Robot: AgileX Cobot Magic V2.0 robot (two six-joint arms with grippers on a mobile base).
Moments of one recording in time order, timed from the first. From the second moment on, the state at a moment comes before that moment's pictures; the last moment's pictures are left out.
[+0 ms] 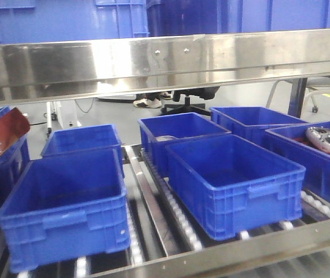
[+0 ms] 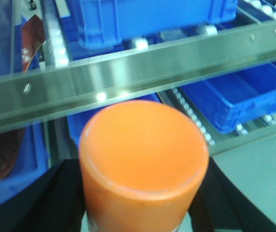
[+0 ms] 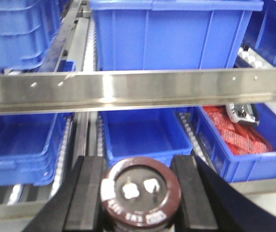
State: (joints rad) left arm -0.24 0.78 -1.05 0.10 0.92 -0.13; right arm 0.08 0.69 -1.07 0.17 0.82 -0.17
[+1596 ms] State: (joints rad) left arm -0.24 0.78 -1.05 0.10 0.92 -0.13; right arm 0.08 0.69 -1.07 0.17 0.82 -0.17
